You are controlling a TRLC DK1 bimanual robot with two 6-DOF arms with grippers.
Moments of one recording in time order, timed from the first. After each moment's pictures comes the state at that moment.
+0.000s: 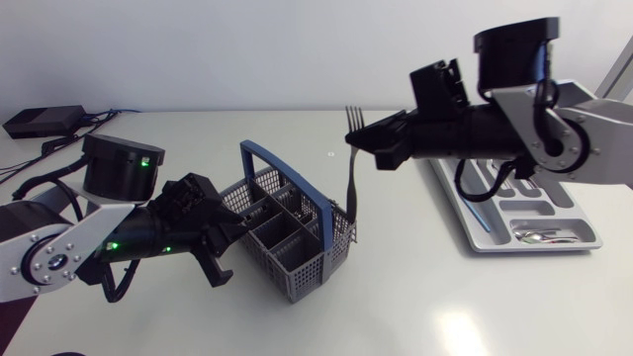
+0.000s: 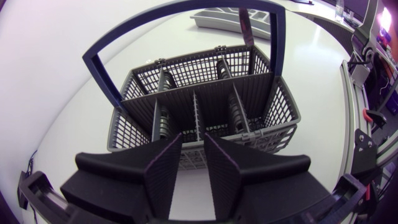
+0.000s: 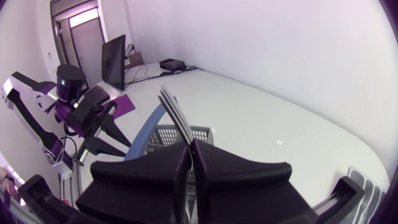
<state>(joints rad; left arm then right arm) -0.44 1.22 0.60 -0.13 0.22 0.47 0.37 1.39 0.96 -0.03 -0.57 -0.09</state>
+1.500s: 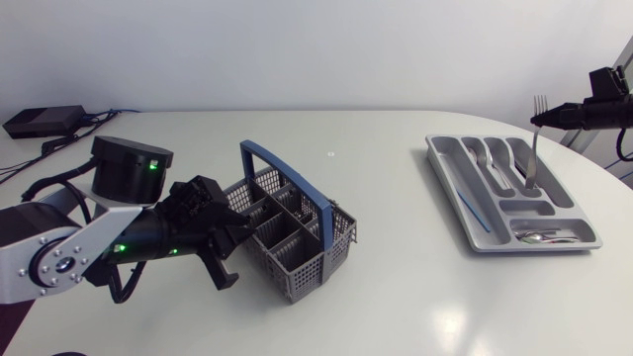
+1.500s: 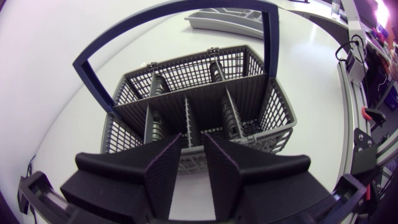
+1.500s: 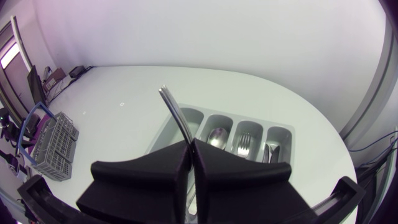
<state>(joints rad) -0.48 1.24 0.60 -0.11 0.22 0.47 -0.58 2.18 1.90 -0.71 -0.85 -0.62</state>
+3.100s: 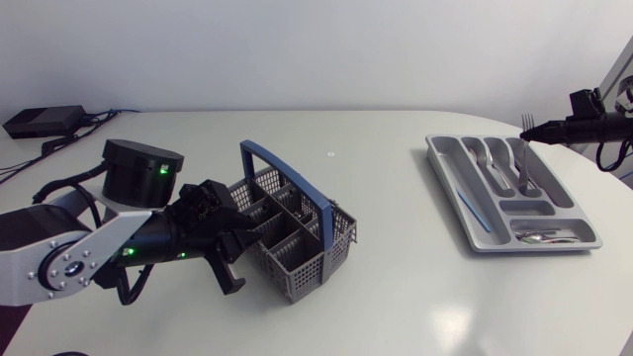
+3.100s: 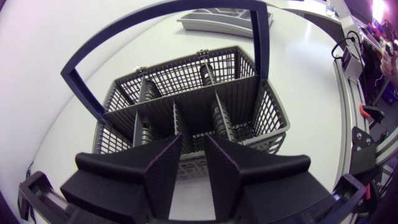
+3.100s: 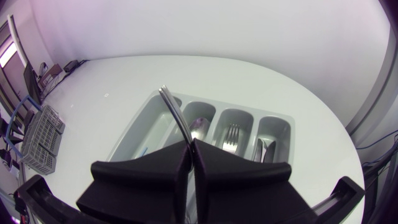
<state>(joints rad) -0.51 1.26 0.60 -0.09 0.22 0.47 -0.58 2.41 2.09 -0.72 -0.83 -0.65</state>
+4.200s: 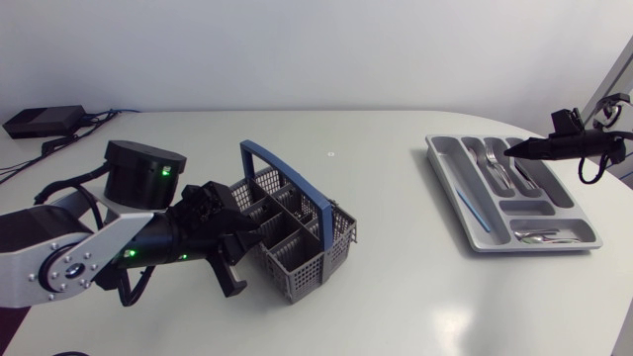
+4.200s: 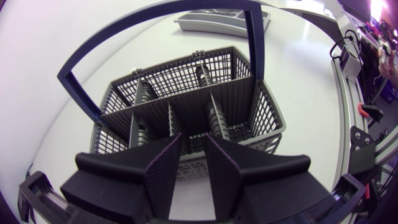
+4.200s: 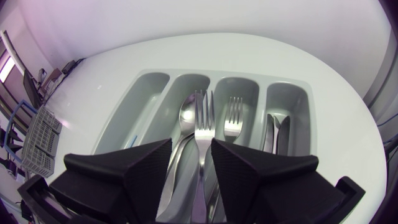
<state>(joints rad) -0.53 1.26 0.60 -0.09 0.22 0.47 -0.57 2.55 2.18 -0.77 -0.80 -0.63</state>
